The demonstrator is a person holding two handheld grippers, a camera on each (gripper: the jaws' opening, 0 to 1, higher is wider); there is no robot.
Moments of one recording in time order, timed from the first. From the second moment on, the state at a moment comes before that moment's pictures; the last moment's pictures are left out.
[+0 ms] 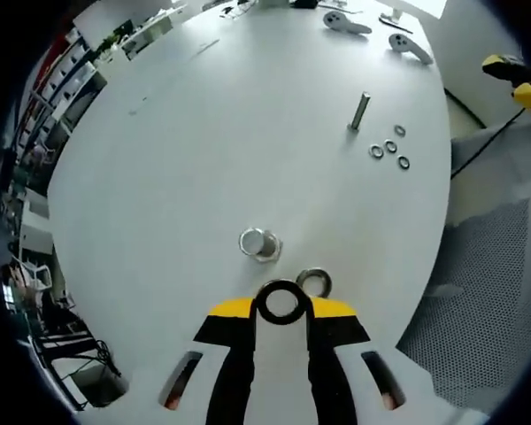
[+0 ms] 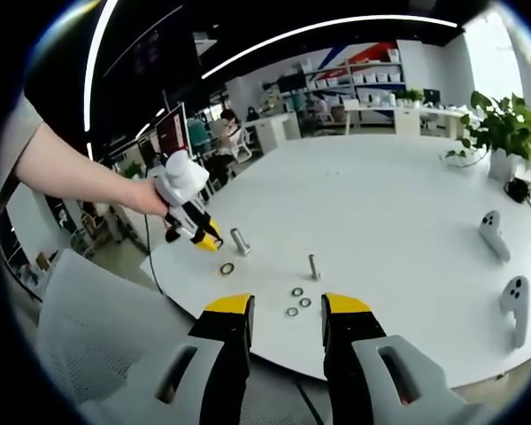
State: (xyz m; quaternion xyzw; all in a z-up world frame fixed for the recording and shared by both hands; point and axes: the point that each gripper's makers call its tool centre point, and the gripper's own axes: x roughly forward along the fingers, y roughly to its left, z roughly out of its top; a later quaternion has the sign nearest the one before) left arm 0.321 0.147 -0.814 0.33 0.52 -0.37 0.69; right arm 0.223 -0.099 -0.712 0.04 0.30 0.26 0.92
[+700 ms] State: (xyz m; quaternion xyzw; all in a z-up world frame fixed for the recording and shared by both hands) left arm 0.343 0.122 -0.798 0.38 0.48 -0.40 0.68; right arm 0.223 -0.101 -0.712 0.04 0.30 0.26 0.92
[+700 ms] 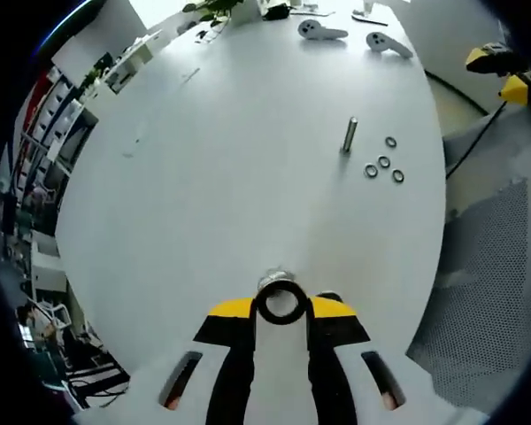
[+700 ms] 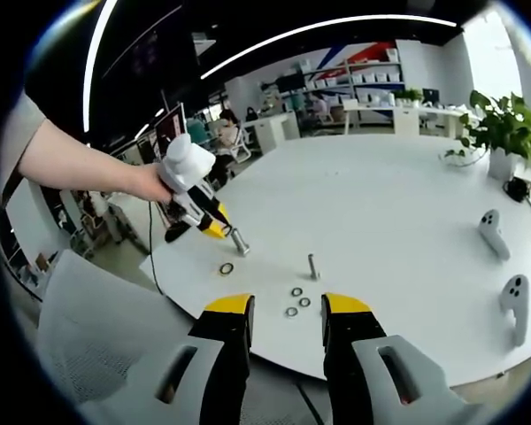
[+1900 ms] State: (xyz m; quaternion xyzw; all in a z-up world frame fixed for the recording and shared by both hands) left arm 0.357 0.117 -0.840 0.40 0.50 -0.41 0.65; right arm 0.224 -0.108 -0.715 0.05 0.31 0.24 0.92
